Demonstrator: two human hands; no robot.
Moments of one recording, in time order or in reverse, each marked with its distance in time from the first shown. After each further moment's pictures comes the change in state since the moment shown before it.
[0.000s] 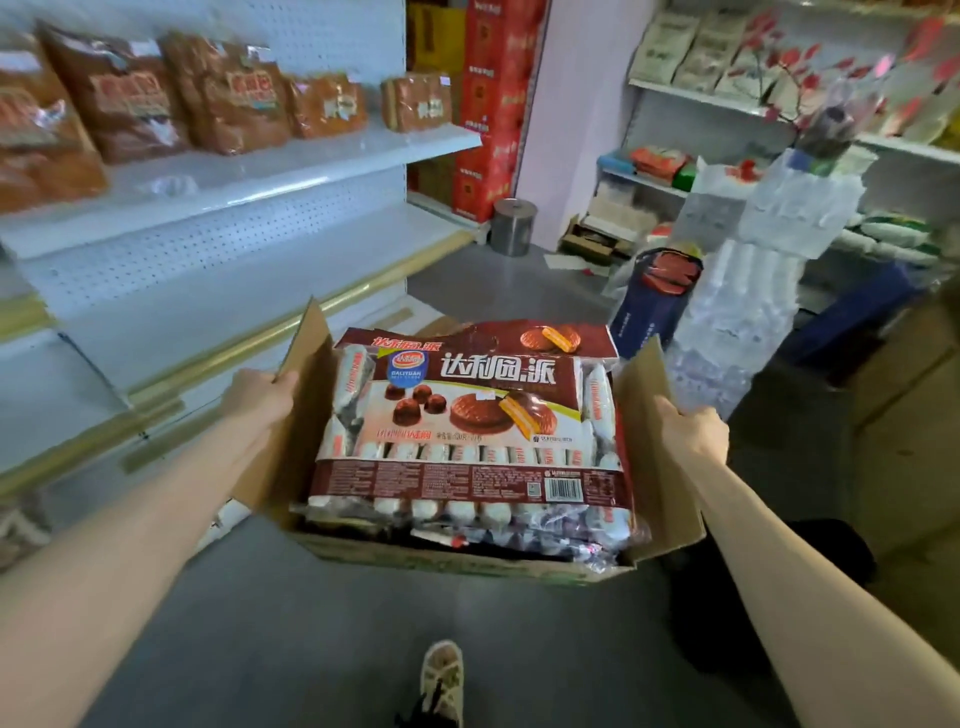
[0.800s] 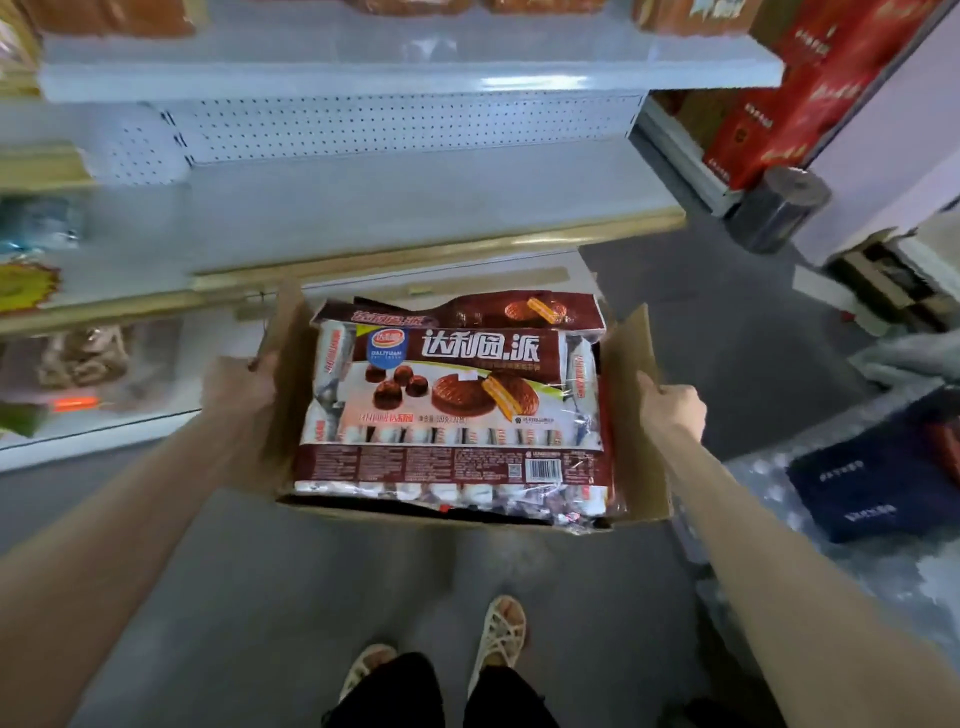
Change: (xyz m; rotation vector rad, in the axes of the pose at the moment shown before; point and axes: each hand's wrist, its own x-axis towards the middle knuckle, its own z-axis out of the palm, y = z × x) left_hand 0.170 0.034 0.134 -0.061 0.422 -0.524; right_hand 0.311 -0.192 0.301 -0.277 -0.524 -0.258
